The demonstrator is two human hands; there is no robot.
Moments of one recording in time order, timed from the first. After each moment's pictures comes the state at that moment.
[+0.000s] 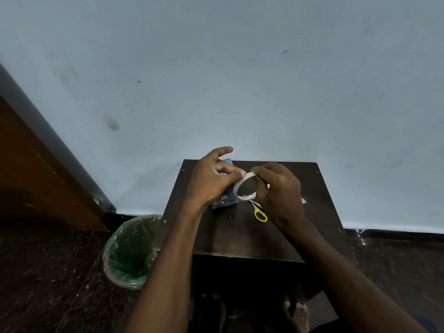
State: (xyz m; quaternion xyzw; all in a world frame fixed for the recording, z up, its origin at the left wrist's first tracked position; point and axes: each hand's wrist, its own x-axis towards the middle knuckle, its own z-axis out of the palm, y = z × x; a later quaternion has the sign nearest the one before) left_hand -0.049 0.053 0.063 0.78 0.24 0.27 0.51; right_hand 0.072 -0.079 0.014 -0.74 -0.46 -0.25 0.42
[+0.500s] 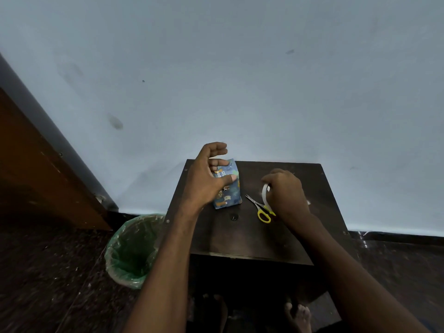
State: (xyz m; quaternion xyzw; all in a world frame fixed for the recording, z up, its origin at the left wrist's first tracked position) left_hand -0.057 0.076 0.045 0.79 0.23 0.32 0.48; right_hand 0.104 -0.071 -0.007 -0.86 -0.44 -0.10 0.25
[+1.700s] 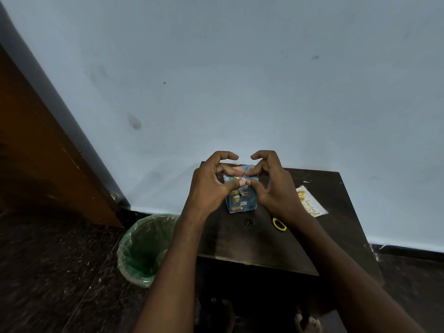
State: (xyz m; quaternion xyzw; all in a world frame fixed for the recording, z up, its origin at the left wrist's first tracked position) left_hand -0.080 0.087 0.040 0.78 0.23 0.34 0.47; right_hand 0.060 -0.039 0.032 -0.67 -0.52 0.02 0.53
